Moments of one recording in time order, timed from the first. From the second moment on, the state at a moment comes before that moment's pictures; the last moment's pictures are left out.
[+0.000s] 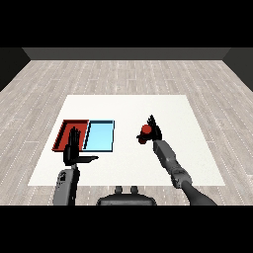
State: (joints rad) left arm 0.03 0.05 0.08 -1.62 0.09 -0.04 -0.36; right arm -0.78 -0.05 -0.21 -0.33 -0.19 0.11 -0.62
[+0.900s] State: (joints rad) left arm 0.03 0.05 0.07 -1.63 0.07 -0.04 -0.38; right arm -0.80 -0.04 -0.17 -0.34 -0.12 -0.05 -0.63
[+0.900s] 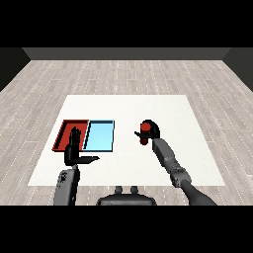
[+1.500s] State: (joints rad) left arm 0.00 0.02 -0.02 -1.58 0.01 -0.03 -0.37; right arm -0.68 -0.01 -0.08 -0.67 -0.13 -0.09 -0.55
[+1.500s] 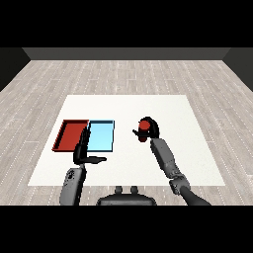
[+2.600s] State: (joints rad) left arm -0.20 0.00 -0.37 -1.48 0.09 0.20 -0.22; right arm -0.42 0.00 0.27 -1.21 -0.21 -0.29 -0.38
